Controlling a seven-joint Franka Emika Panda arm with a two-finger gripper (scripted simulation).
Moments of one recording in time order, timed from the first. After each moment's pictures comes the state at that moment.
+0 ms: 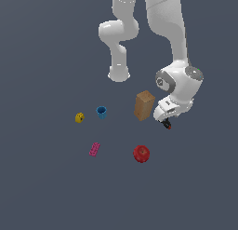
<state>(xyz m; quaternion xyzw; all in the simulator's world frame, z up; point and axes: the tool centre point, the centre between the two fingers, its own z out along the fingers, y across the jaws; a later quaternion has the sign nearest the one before) -0.079 0.273 0.064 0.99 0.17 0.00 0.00</state>
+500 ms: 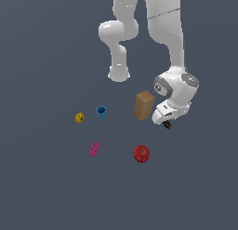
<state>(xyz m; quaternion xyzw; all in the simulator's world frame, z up) -0.080 0.273 0.034 0.99 0.17 0.00 0.00</state>
